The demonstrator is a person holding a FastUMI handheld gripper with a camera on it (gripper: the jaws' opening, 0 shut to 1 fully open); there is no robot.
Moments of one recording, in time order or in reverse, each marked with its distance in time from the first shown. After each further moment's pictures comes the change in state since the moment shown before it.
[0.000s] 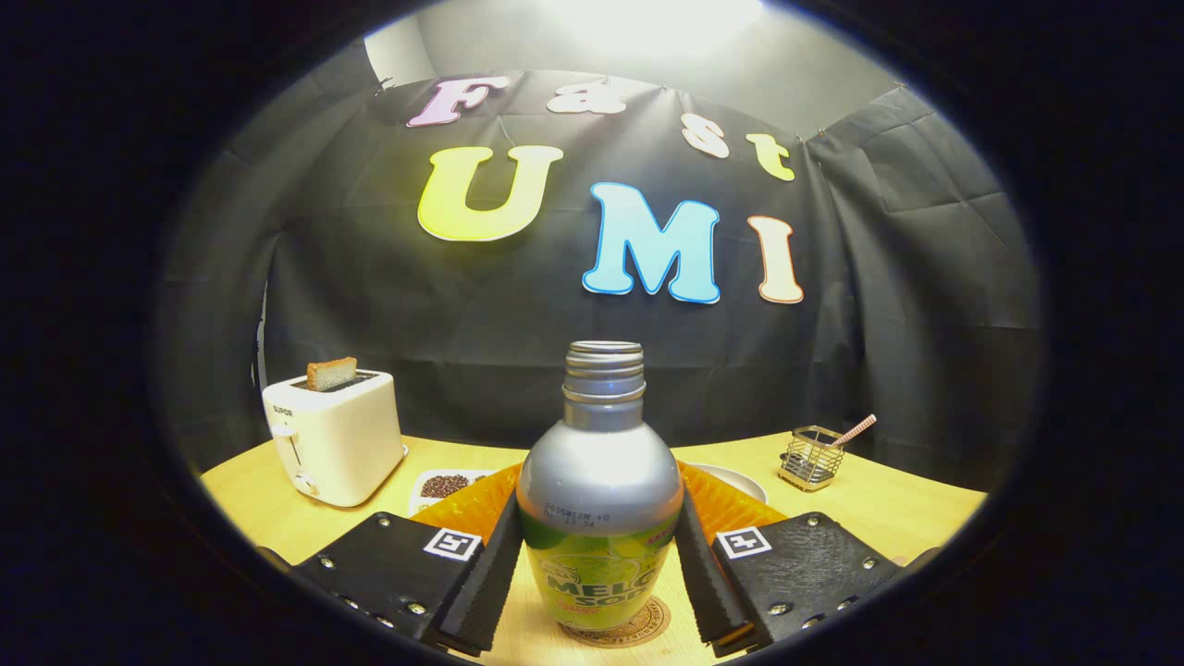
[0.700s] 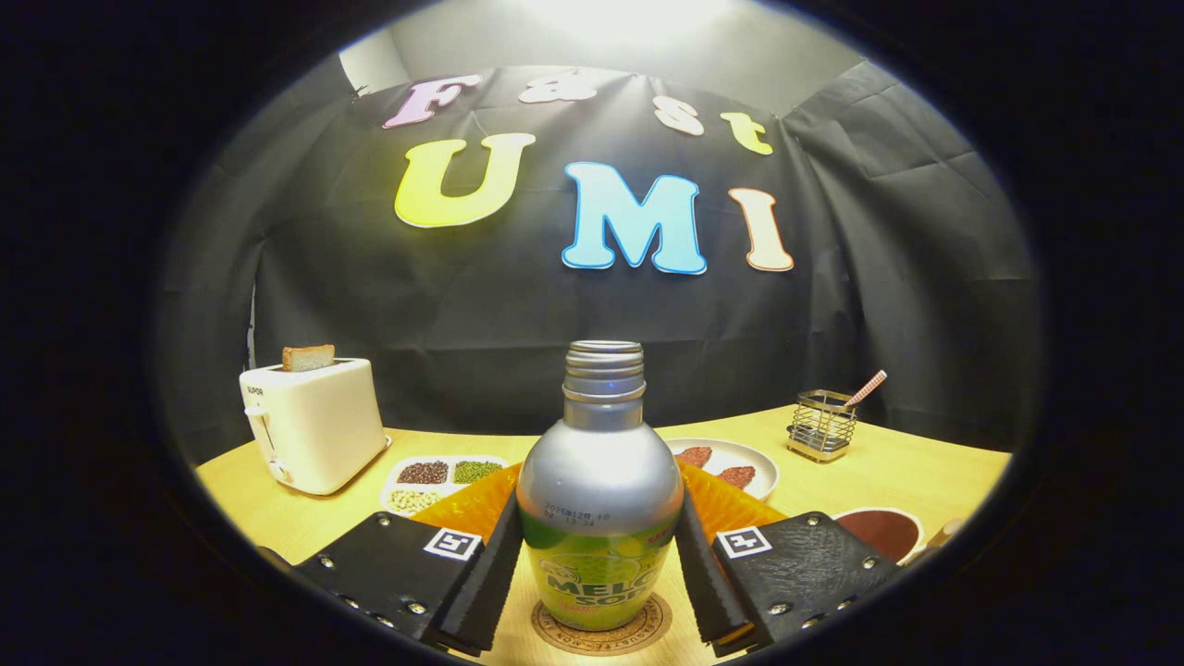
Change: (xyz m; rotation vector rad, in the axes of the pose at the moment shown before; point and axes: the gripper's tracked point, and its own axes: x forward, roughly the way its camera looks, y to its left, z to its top) arm 0.014 -0.019 -0.039 0.072 0.010 -0.011
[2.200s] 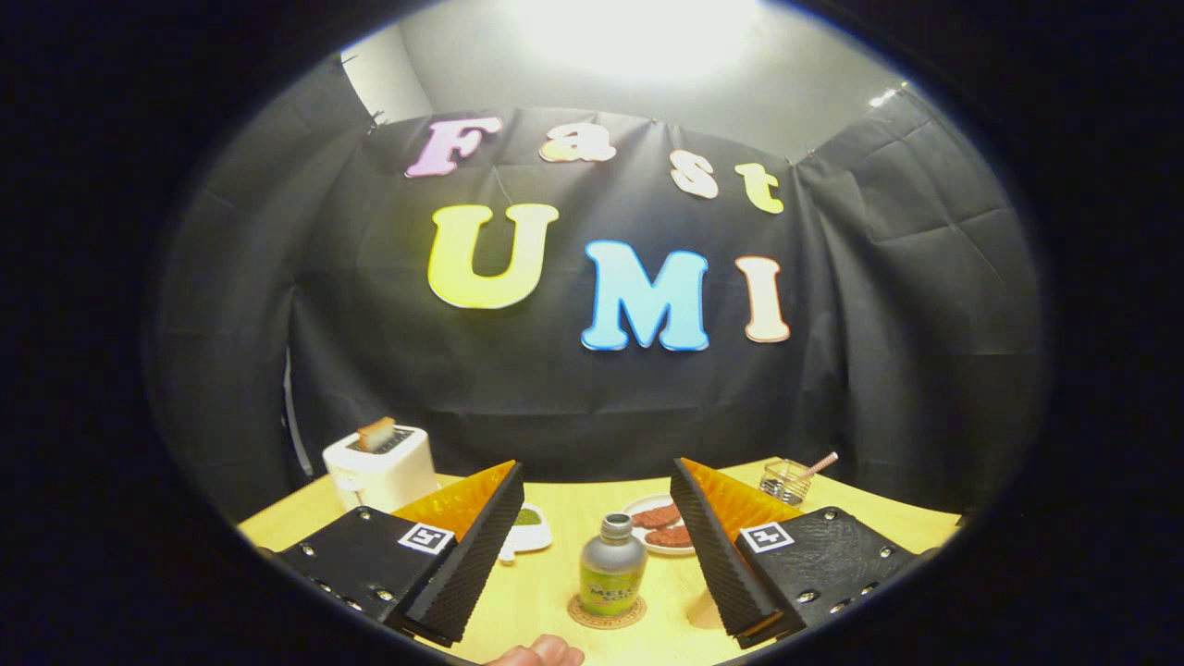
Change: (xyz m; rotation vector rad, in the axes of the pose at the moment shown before) arm -0.124 0.029 0.169 -0.023 -0.091 0.067
